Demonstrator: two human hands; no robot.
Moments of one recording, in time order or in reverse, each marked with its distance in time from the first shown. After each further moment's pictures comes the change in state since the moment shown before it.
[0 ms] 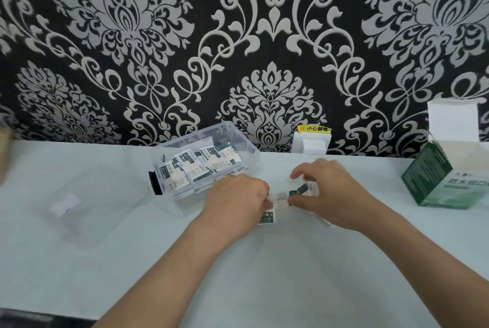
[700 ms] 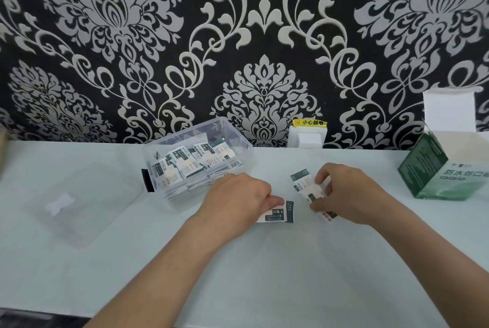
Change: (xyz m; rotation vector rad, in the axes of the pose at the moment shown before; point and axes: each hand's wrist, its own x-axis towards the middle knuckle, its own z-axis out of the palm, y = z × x) left_hand 0.001 0.005 0.004 -0.037 -0.032 0.061; right_hand -0.009 0.017 -0.012 0.021 -0.114 0.298
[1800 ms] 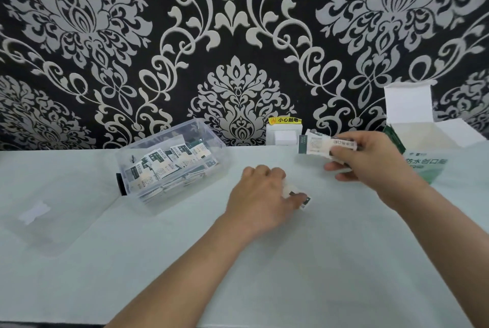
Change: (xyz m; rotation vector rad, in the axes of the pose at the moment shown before) left_hand 0.031 0.068 0.013 -0.284 -0.063 -0.148; right_hand -0.009 0.045 -0.043 0.848 0.273 0.007
